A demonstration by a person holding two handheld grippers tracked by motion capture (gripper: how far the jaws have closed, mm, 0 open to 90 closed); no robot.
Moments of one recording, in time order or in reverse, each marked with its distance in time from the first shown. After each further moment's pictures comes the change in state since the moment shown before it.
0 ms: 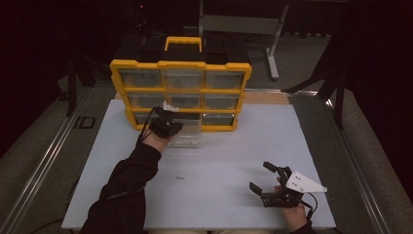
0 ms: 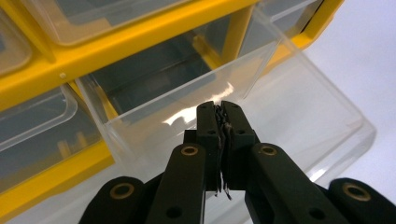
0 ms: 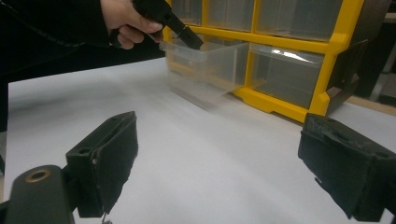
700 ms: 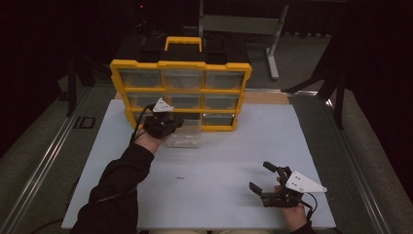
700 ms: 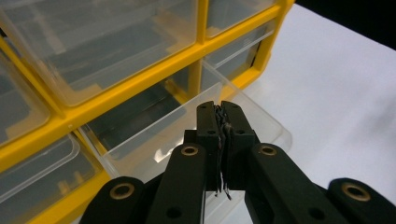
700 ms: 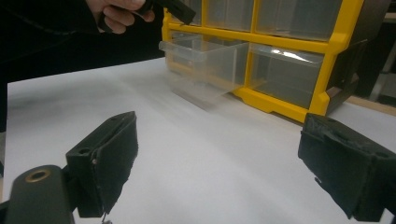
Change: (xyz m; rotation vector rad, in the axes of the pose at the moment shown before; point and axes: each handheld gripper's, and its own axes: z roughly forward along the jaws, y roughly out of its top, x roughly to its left) left arm -0.003 0.001 -0.035 -0.152 -0.090 0.092; right arm 0.000 0.000 0.000 -0.001 -0.003 0.001
